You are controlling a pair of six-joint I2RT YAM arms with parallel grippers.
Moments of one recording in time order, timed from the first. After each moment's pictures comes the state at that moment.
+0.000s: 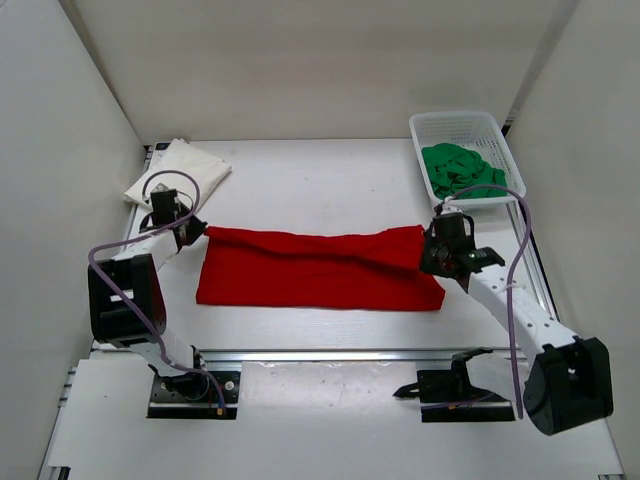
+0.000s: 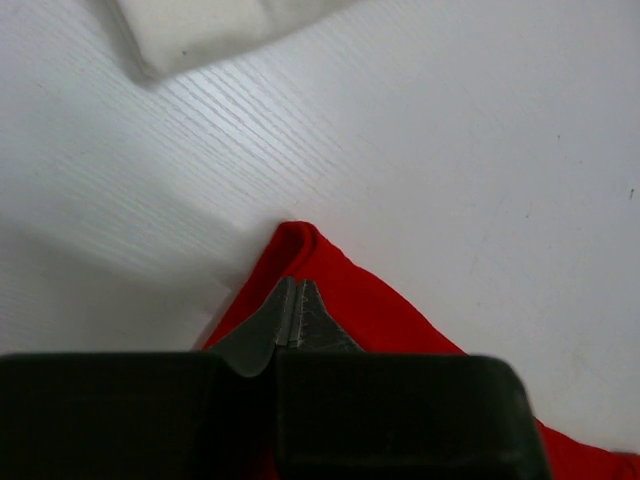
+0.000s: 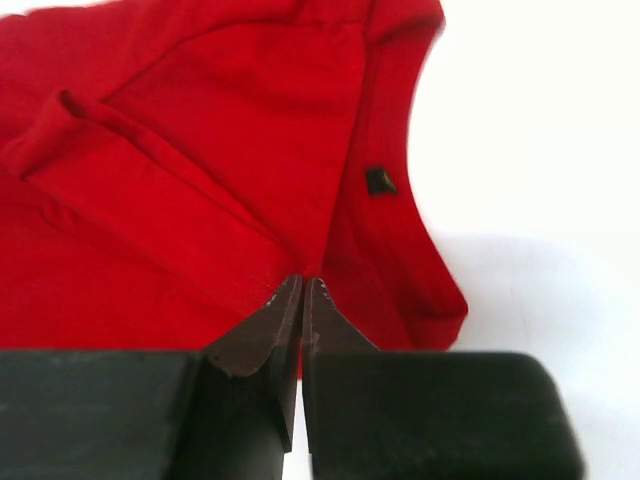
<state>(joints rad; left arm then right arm) 0.15 1.59 0.87 -0.05 0.05 -0.64 0.27 1.13 0.74 -0.49 0.09 0.35</state>
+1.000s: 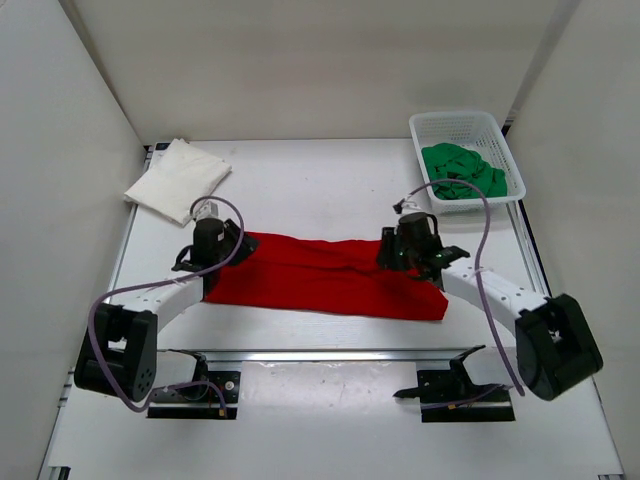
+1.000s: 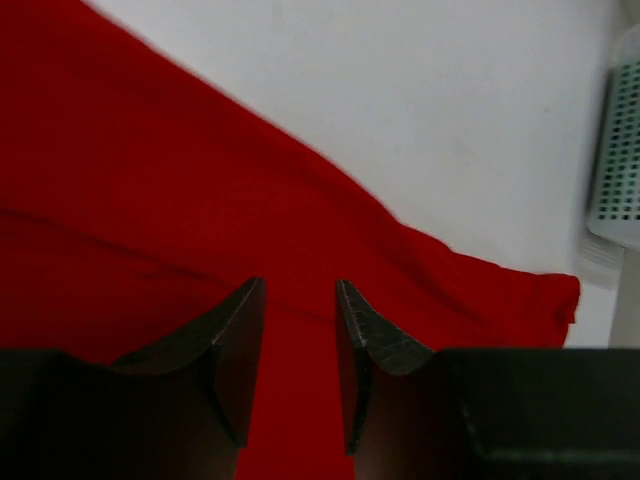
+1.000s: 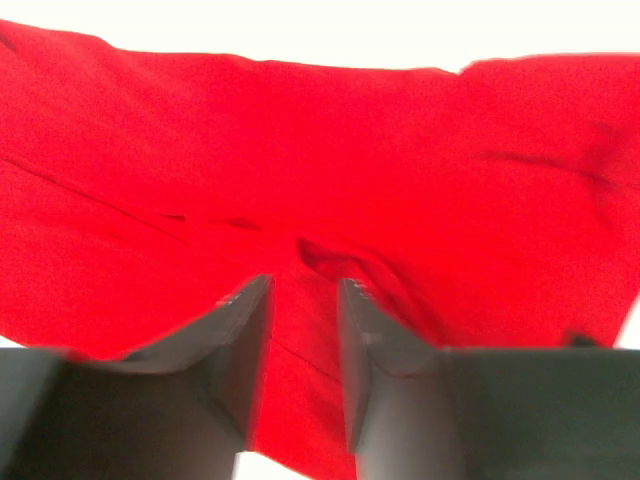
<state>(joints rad) -0.23 1.28 0.56 0.17 0.05 -0.79 0.45 1.26 0.69 -0.19 0.01 0.39</state>
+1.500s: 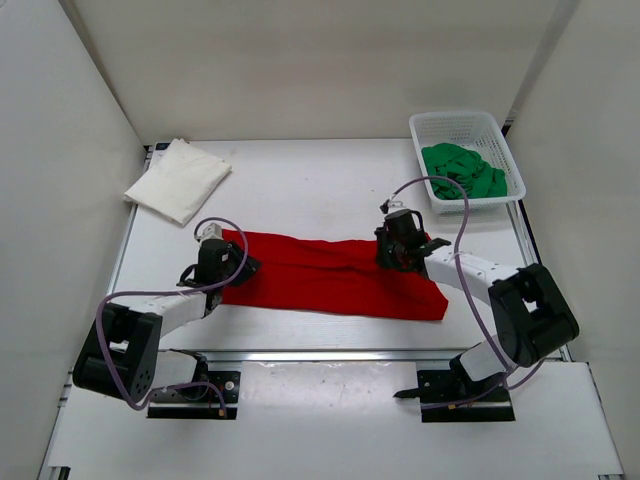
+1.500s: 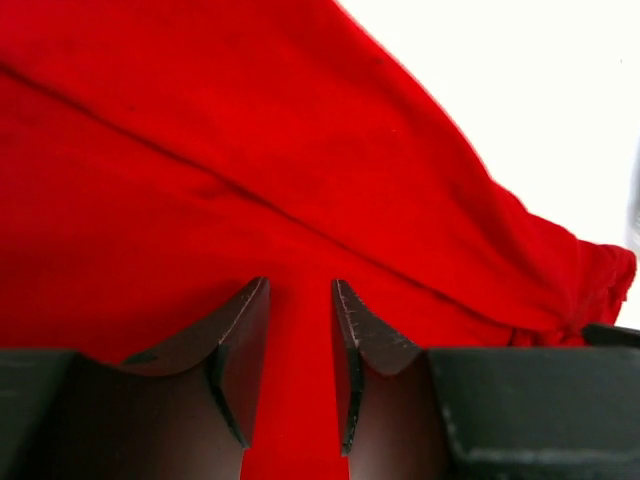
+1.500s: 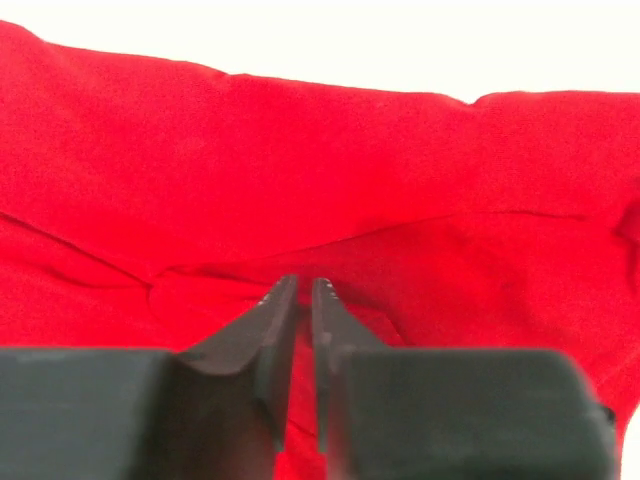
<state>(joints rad) -0.26 1.28 0.37 0.28 0.03 -0.84 0.48 1.49 0.77 -0.12 0.04 0.32</state>
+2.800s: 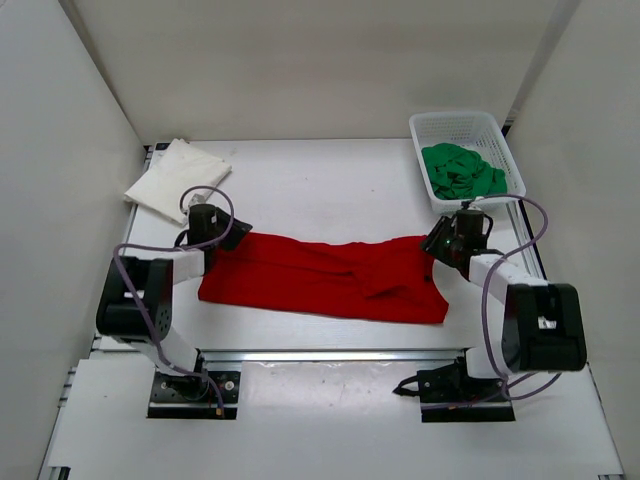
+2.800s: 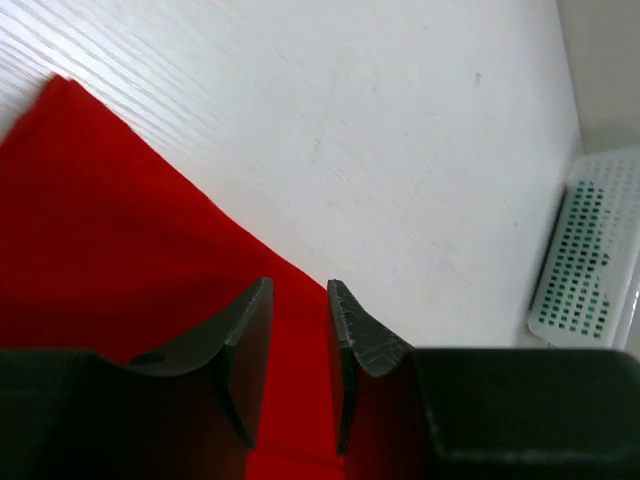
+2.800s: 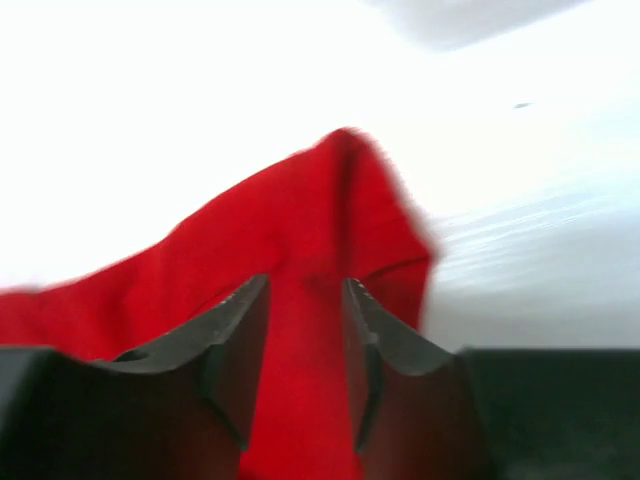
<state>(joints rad) -0.11 1.57 0.65 0.34 0.11 -0.95 0.02 1.37 0.62 0.02 -0.13 0.54</state>
